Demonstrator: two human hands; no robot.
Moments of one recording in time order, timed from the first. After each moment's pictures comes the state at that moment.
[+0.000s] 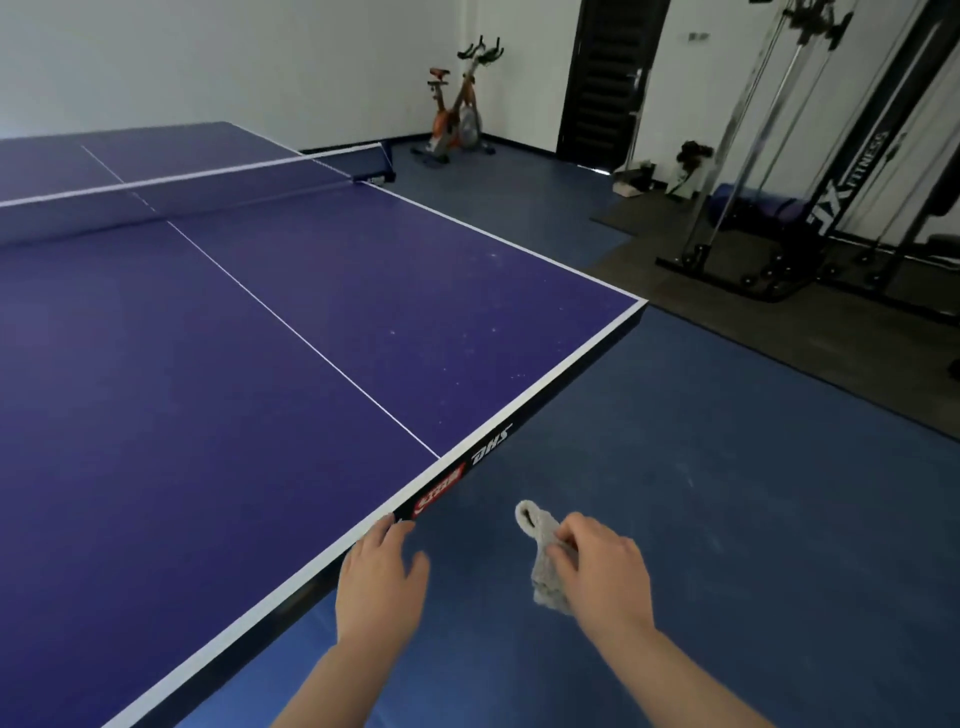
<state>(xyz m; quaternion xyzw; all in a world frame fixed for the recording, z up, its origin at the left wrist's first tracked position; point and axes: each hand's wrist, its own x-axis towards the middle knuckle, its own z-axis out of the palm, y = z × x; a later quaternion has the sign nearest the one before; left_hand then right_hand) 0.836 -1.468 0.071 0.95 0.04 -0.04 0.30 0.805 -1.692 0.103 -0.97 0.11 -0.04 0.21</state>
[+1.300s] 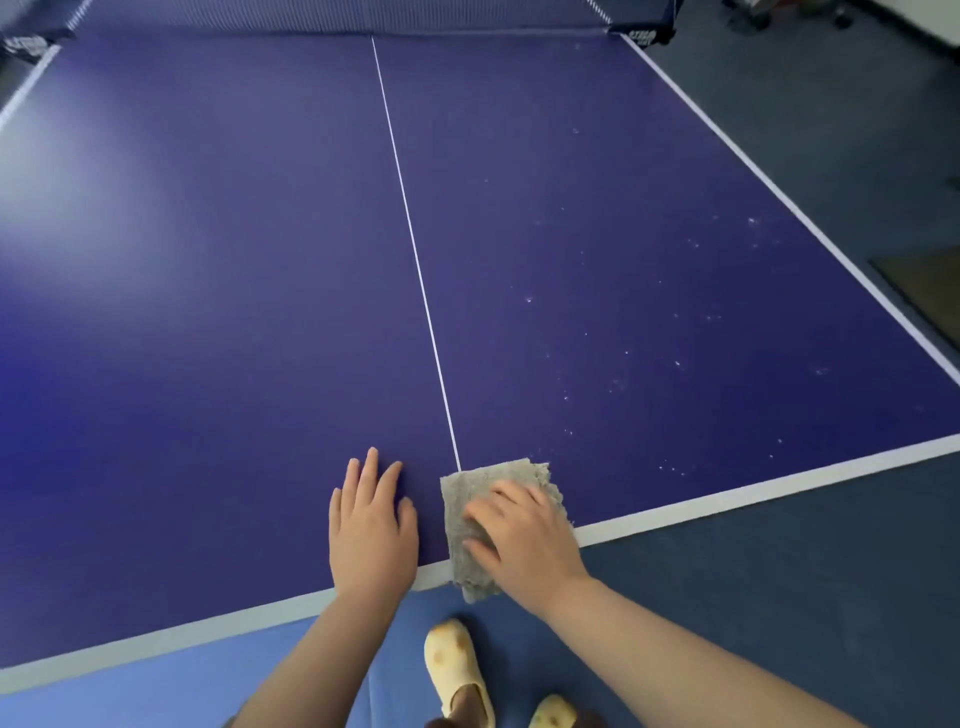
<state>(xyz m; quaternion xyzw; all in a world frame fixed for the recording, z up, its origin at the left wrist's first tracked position) 1.046 -1.489 -0.010 0.91 0.35 0.02 0.24 1.129 -1.649 -0.008 -0.87 -0.47 0.00 0.16</state>
